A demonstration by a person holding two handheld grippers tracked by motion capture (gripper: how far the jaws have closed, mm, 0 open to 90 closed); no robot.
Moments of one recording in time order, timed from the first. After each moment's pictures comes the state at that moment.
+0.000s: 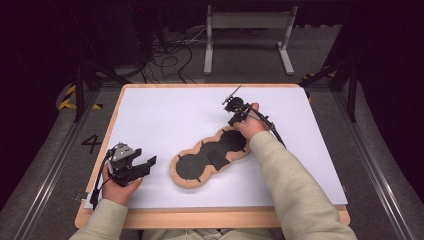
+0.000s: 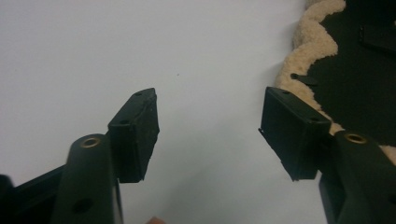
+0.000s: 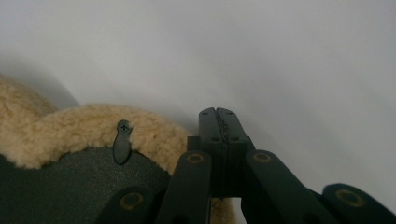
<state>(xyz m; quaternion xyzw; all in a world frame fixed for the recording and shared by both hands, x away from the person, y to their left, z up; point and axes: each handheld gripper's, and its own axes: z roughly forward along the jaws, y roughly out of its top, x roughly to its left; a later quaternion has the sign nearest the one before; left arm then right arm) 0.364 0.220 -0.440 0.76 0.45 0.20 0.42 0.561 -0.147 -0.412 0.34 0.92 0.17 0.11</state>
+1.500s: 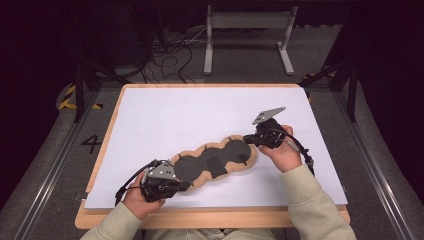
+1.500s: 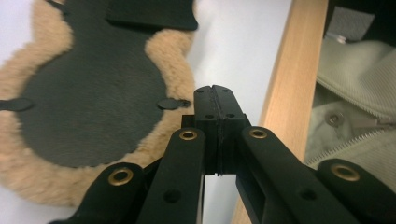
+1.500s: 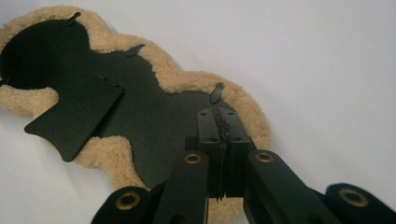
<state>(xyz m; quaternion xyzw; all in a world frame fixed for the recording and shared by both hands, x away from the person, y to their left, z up) 0.330 0.134 -0.424 0.90 0.18 0.01 0.39 0.441 -0.214 -0.378 0.30 0.89 0.34 0.11</state>
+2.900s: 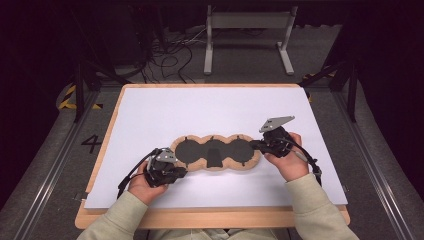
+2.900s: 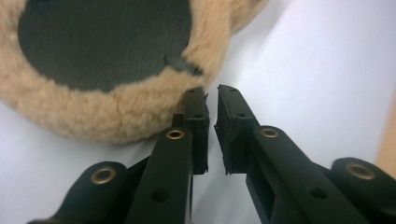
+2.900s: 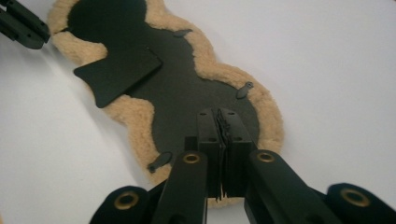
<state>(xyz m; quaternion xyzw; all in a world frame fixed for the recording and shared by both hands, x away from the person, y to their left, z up) 0.375 0.141 -0.440 0.88 0.27 0.05 0.38 0.410 -0.226 -0.374 0.30 0.88 0.34 0.14</state>
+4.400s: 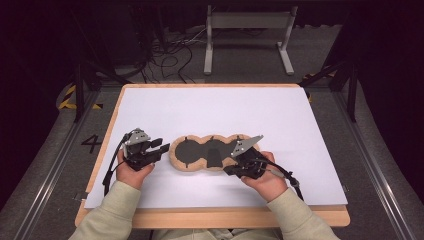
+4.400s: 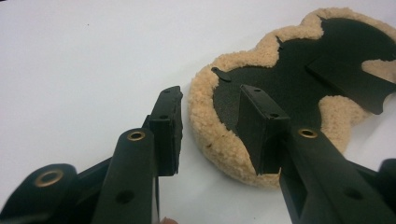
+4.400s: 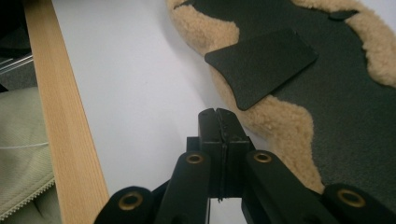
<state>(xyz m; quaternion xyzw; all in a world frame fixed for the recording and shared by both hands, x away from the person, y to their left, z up) 0.403 0.191 -0.426 0.79 0.39 0.17 0.44 0.375 -0.159 -0.406 0.24 0.91 0.33 0.04</state>
